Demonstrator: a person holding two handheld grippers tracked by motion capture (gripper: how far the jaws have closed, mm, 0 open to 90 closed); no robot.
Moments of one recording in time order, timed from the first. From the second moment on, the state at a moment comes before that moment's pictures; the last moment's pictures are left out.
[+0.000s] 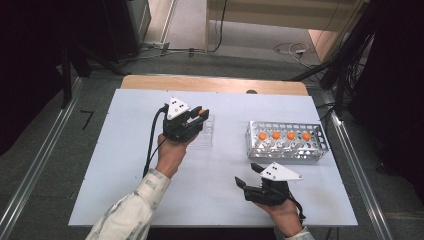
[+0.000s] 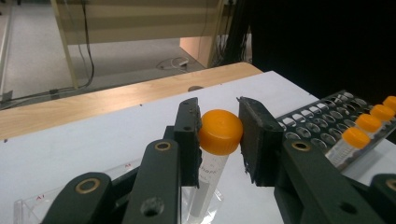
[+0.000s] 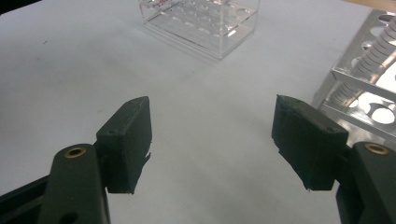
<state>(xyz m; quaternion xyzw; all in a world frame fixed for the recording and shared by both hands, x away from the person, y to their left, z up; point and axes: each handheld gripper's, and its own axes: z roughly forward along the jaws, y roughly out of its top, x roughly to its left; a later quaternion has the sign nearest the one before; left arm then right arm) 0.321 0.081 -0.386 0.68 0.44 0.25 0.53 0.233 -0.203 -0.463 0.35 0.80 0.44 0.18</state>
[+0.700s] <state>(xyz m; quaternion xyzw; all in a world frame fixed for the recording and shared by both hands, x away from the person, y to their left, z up) 0.339 0.077 -0.412 0.68 0.47 0.25 0.51 0.235 -0.209 -0.465 0.37 0.80 0.45 0.18</state>
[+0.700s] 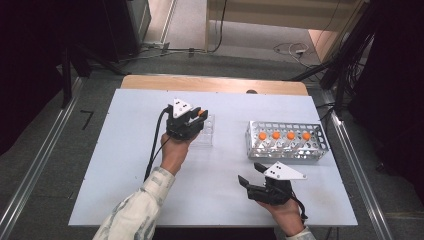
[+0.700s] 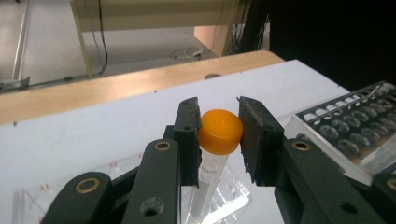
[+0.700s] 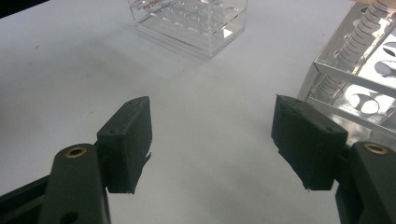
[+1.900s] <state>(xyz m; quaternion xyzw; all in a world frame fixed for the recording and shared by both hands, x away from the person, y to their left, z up) 0.262 0.114 -0.448 0.67 0.49 0.25 0.50 0.237 -0.255 -0.459 0.42 0.76 0.45 0.21</state>
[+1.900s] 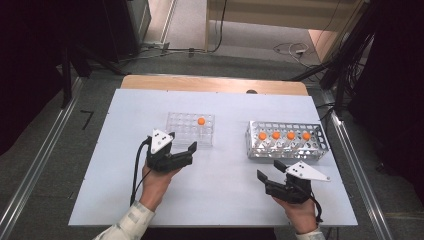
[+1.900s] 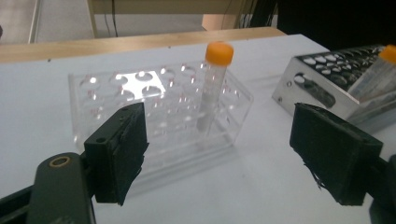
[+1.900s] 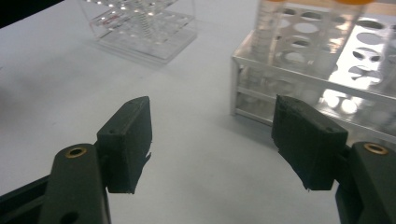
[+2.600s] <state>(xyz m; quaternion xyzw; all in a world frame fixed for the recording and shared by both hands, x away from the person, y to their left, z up) 0.229 0.139 -0.473 0.66 0.50 0.24 0.50 0.271 -0.311 -0.457 0.50 0.69 0.40 0.33</state>
